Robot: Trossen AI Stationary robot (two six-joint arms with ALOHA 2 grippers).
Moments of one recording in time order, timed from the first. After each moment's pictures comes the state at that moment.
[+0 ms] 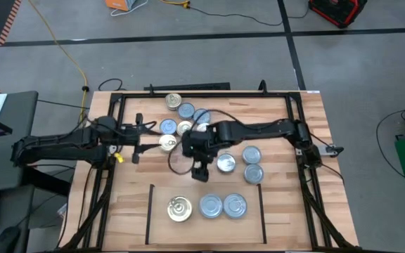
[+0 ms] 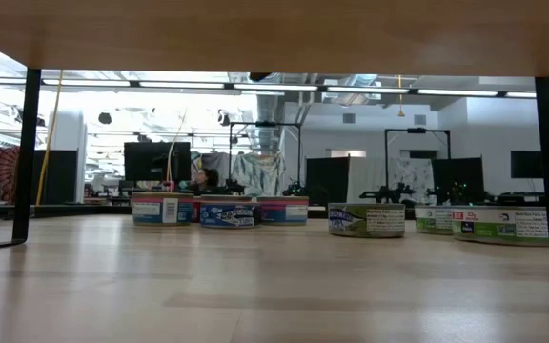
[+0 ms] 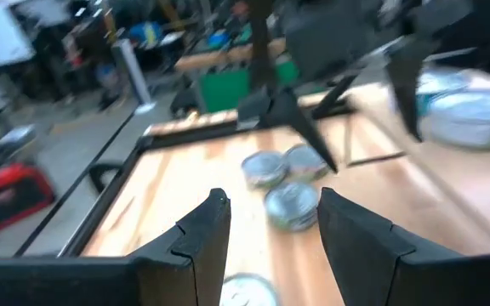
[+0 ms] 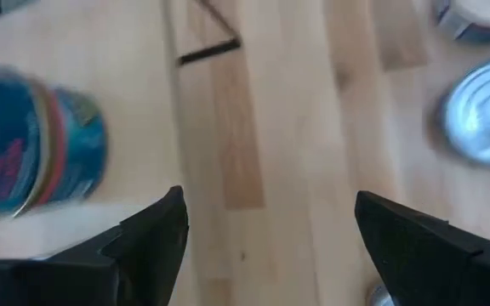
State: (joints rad) left arm 0.18 0.56 0.48 -0.02 0.12 0.24; right arm 0.06 2.07 2.07 -1.05 -0.24 0.31
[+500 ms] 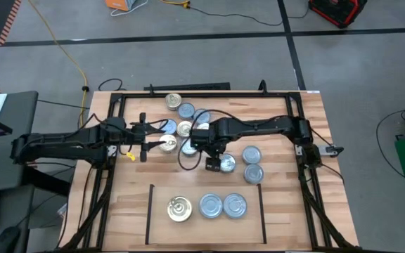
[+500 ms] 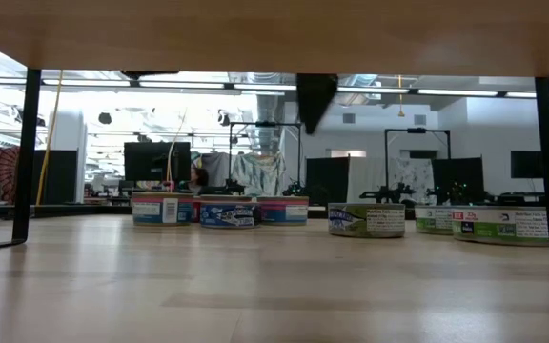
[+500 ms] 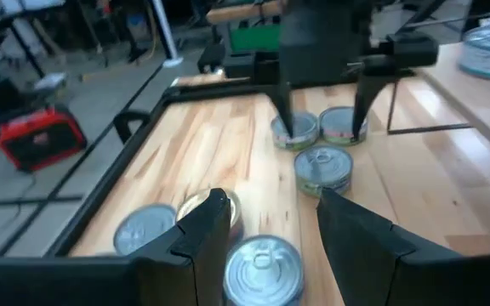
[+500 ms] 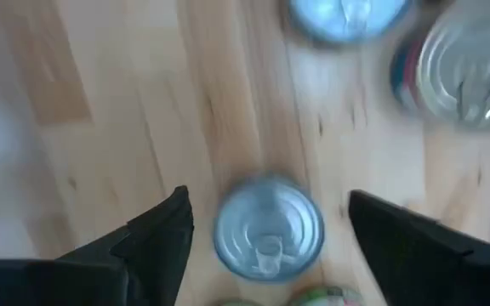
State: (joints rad) left arm 0.18 0.66 0.48 -0.01 0.01 0.18; right arm 0.00 2.04 1.89 -1.25 0.02 0.18
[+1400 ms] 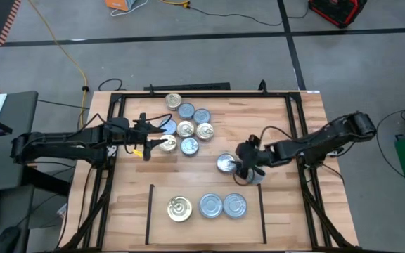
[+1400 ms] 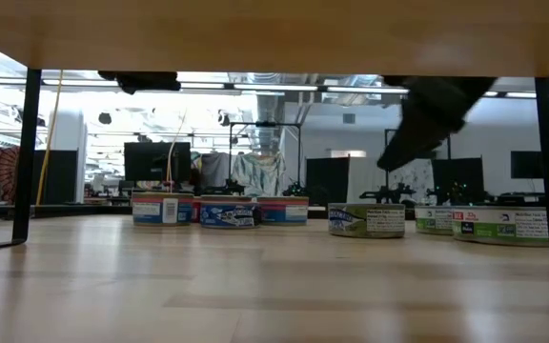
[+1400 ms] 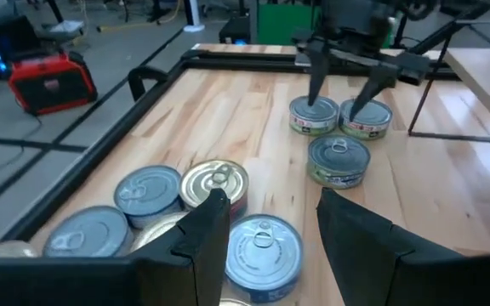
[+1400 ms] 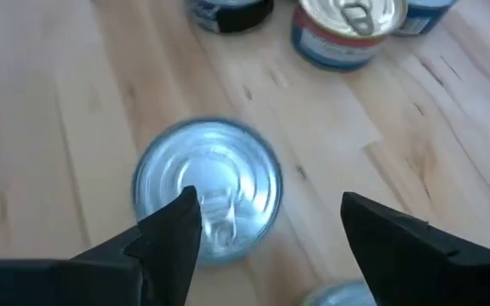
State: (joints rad) left arm 0.18 0.69 0.48 -0.03 -0.07 0.03; right arm 0.21 1.34 0.67 -0.22 0.46 0.45
